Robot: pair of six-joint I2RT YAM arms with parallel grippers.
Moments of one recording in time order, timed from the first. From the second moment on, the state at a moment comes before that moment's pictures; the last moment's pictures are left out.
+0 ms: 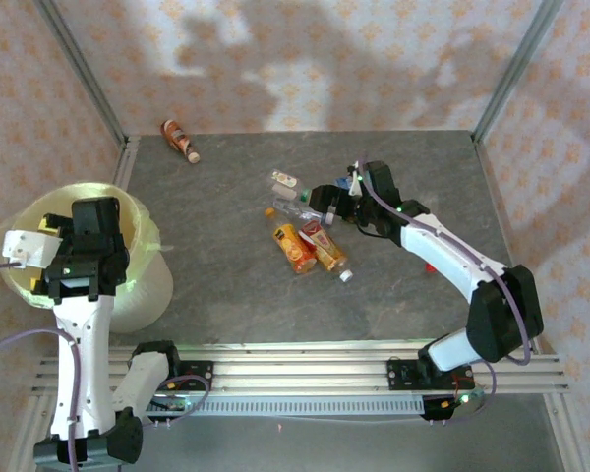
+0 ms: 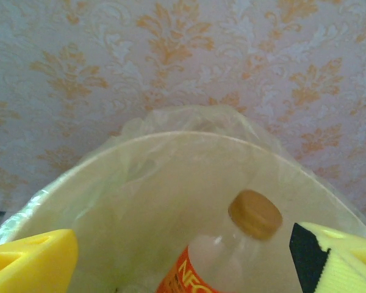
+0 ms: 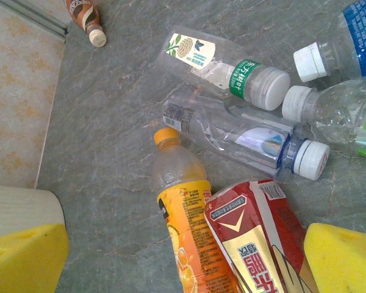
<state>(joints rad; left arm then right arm) 0.18 0.87 1.20 -1.17 -1.05 -1.18 0.47 1.45 1.10 -0.32 -0.26 0.64</state>
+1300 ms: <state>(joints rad) -0.37 1.44 1.44 -0.55 0.01 -0.74 0.54 1.35 0.85 -0.40 -0.17 0.35</state>
